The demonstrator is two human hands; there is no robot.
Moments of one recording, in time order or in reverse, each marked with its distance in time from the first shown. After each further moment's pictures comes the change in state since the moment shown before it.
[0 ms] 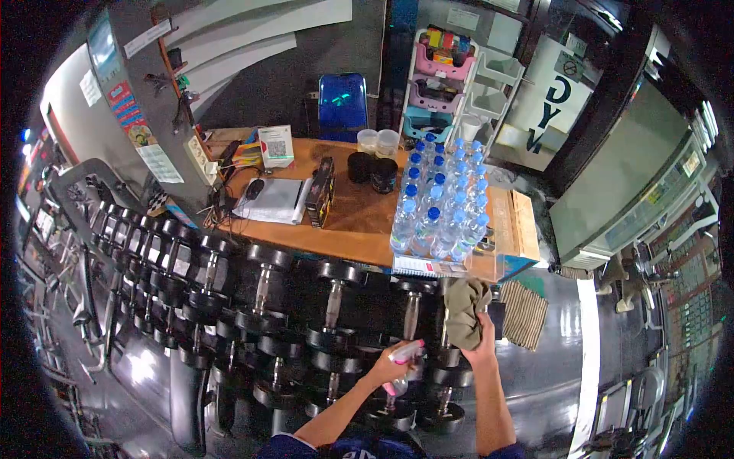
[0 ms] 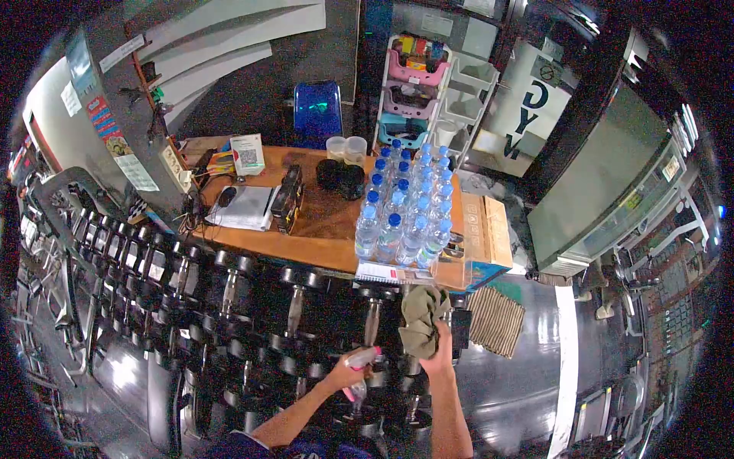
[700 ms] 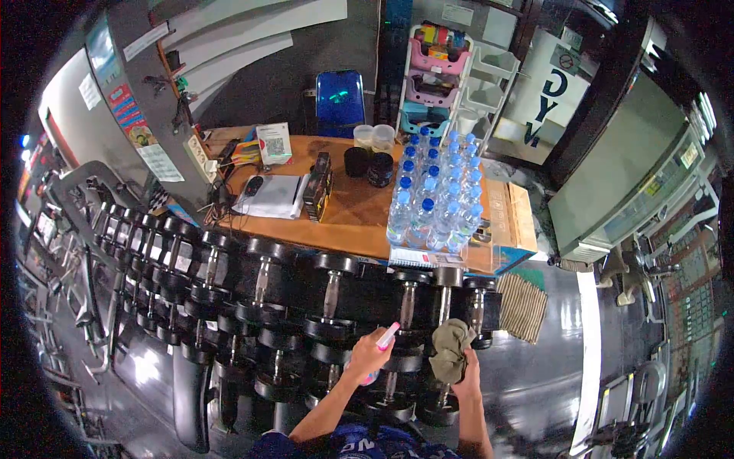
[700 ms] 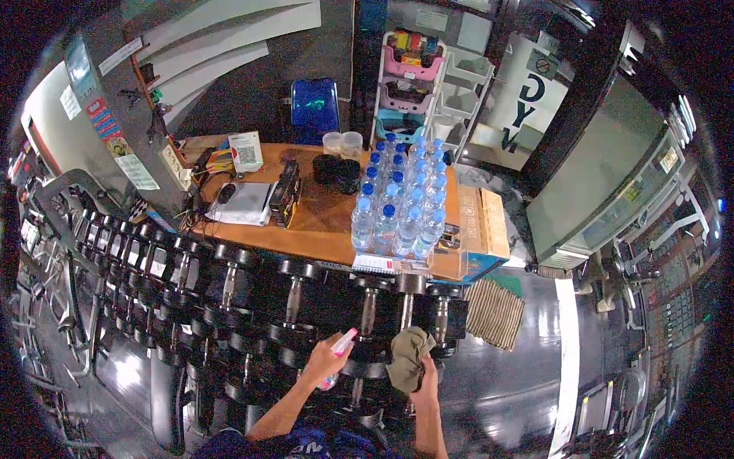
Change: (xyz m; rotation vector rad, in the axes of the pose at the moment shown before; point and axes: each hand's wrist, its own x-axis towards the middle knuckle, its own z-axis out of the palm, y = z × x) left_hand -0.024 0.044 -0.011 0.761 0.487 0.175; right_hand -0.086 0.047 -0.040 -0.076 0.146 -0.037
